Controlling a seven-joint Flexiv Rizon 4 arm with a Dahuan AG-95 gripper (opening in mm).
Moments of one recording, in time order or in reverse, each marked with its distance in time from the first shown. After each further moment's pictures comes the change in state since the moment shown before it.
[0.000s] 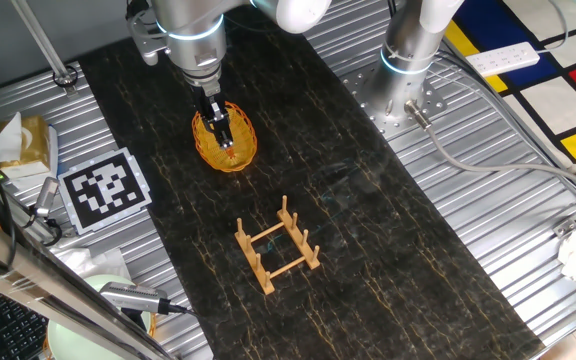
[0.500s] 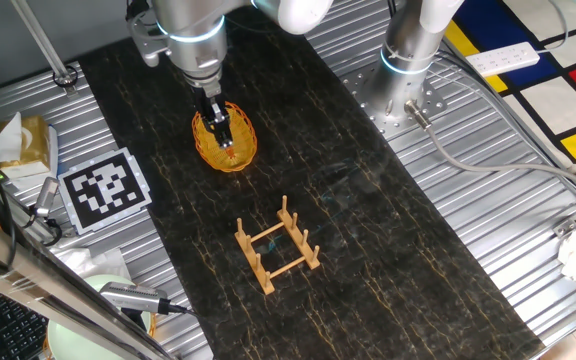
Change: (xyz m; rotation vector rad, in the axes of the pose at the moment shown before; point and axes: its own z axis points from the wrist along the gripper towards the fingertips) arm -0.001 0.001 0.000 0.060 -0.019 -0.034
